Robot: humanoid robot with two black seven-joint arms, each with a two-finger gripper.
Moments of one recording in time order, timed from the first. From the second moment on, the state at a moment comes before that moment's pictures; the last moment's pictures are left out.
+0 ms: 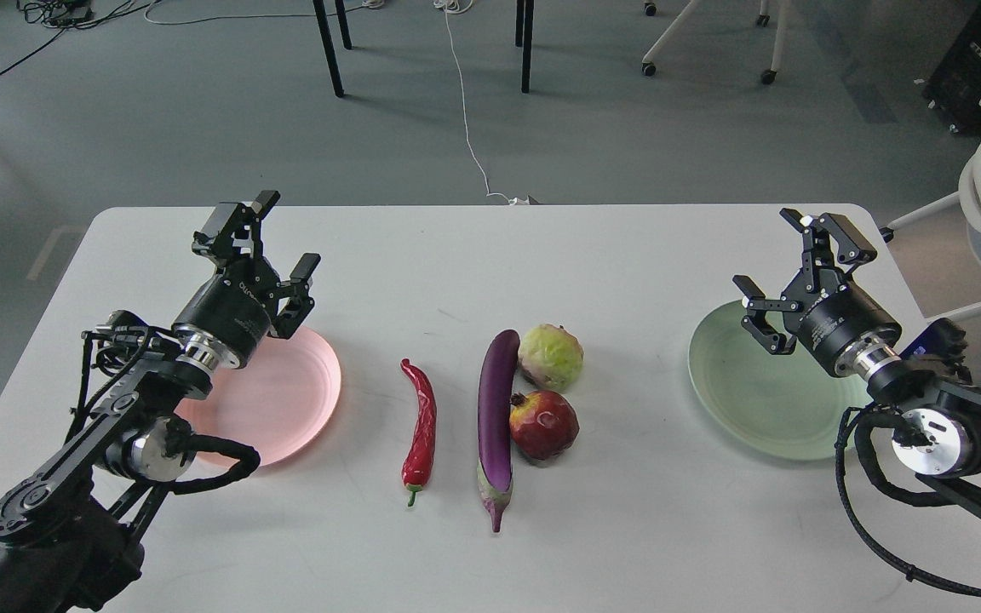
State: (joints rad) left arm -0.26 0.25 -1.16 -1.19 0.67 -0.18 -0.24; right arm 0.59 -0.68 0.34 1.18 0.08 0.12 0.49
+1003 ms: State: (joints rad) left arm -0.26 0.28 -1.15 -1.25 0.66 -0.17 -0.33; right arm 1.40 -0.62 -0.24 1.08 -1.30 0.49 0.49
